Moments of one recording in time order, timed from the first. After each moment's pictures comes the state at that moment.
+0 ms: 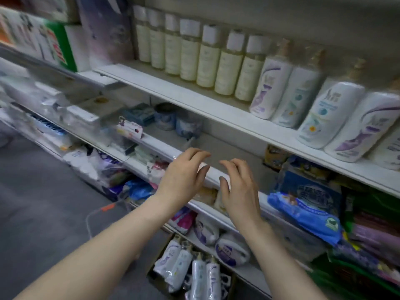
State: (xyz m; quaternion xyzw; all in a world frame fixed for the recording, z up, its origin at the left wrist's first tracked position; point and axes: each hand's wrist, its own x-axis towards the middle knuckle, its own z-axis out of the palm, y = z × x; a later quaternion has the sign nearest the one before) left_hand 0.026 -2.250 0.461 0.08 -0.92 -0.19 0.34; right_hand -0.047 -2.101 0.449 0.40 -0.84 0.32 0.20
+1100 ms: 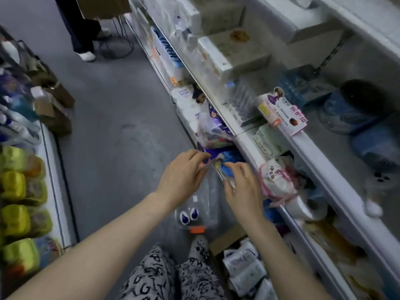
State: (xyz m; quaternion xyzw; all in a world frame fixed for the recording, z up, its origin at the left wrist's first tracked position) left_hand 0.177 -2.642 0.287 0.38 -0.88 -0.22 0.17; right_hand 0.026 -2.540 0.275 0.56 -0.78 0.25 -0.12
